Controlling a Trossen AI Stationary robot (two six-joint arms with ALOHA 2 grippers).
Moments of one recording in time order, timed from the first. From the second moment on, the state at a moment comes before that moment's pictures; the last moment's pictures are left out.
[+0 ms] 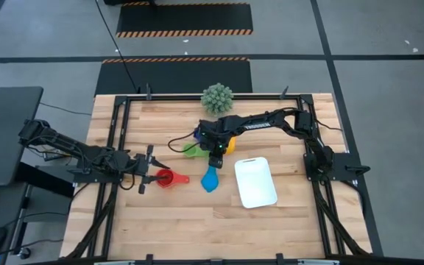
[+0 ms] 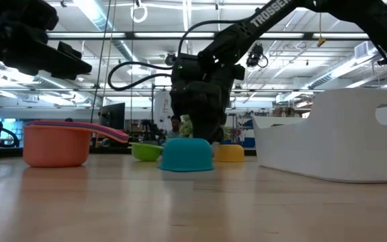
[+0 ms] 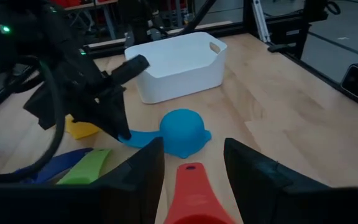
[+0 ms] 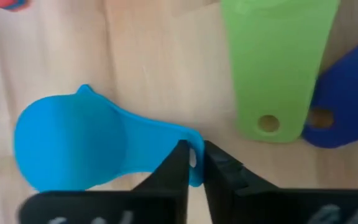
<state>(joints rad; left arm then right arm) -0.32 0.59 0.13 0.23 -0.23 0.06 -0.22 2.17 1.57 -0.68 -0.42 0.06</state>
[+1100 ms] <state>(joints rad) -0.32 0.60 0.13 0.24 -0.23 -0.17 0.00 1.93 1.57 -0.59 0.15 -0.19</state>
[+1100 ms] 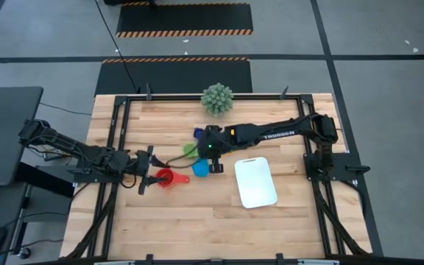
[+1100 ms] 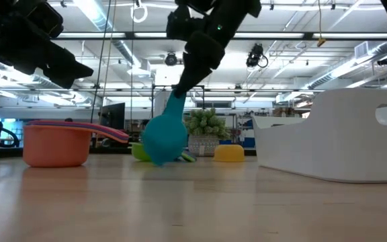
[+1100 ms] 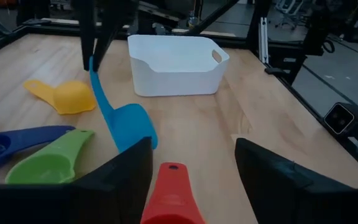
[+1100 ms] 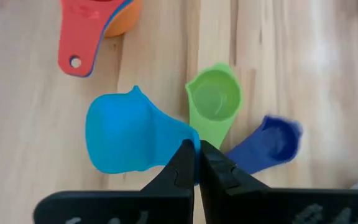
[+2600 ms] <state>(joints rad) -0.26 0.73 0.17 0.29 -0.15 -0.12 0.26 1.84 1.38 0.10 0.55 -0.65</state>
